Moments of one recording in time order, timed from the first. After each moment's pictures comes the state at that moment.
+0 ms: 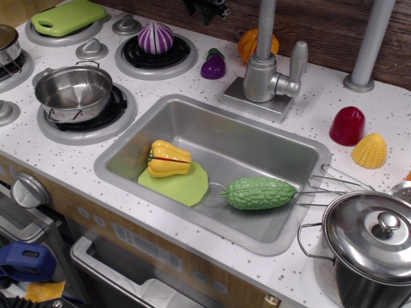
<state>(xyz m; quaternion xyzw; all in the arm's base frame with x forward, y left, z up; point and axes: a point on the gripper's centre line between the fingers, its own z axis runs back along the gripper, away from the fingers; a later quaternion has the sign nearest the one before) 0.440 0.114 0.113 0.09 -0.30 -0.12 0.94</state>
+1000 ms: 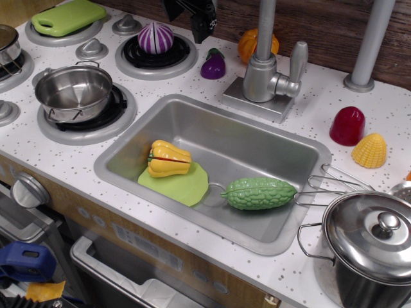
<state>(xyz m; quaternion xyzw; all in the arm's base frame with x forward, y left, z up) 0.422 0.114 0.103 0.09 -0.21 -0.13 0.96</state>
